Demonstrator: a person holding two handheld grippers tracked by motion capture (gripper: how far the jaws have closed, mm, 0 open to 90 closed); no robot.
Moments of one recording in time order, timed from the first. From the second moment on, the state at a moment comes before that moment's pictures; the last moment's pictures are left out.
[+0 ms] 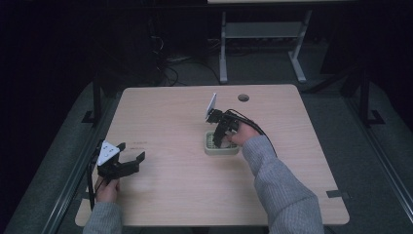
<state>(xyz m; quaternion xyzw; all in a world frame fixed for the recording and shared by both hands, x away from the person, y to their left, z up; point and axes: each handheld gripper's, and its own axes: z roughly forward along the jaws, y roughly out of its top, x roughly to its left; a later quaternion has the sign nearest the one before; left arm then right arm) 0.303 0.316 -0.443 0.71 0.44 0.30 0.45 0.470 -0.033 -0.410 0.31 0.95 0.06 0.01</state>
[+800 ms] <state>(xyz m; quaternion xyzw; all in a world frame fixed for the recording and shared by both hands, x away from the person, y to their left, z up) 0.303 0.317 -0.443 0.71 0.45 0.30 0.46 0.472 -0.029 -0.415 0.30 0.95 0.05 0.01</state>
